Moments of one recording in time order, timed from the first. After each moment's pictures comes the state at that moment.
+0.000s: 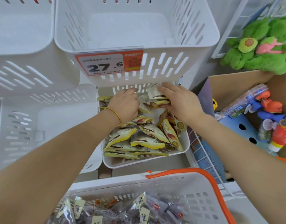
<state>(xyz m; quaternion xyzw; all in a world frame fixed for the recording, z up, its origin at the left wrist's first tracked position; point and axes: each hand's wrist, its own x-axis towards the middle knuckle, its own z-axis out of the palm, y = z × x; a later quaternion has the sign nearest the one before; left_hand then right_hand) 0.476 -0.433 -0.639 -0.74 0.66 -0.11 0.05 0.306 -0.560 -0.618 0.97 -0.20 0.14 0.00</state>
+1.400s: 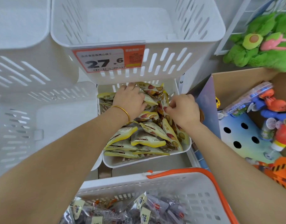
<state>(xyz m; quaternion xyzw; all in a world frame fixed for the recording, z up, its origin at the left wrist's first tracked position) 0.462 -0.448 -0.636 -0.80 0.59 -0.10 0.07 0.308 -0.545 -0.643 0.89 -0.42 0.13 -0.12</state>
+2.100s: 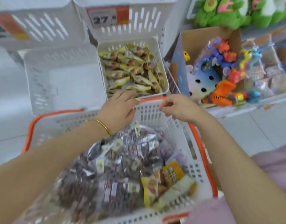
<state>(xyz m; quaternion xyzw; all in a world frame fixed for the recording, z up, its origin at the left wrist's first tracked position) 0.320 -0.247 -0.603 -0.74 0.67 0.03 -0.09 0.148 -0.383 -0.555 0.86 -0.34 -0.07 -0.37</state>
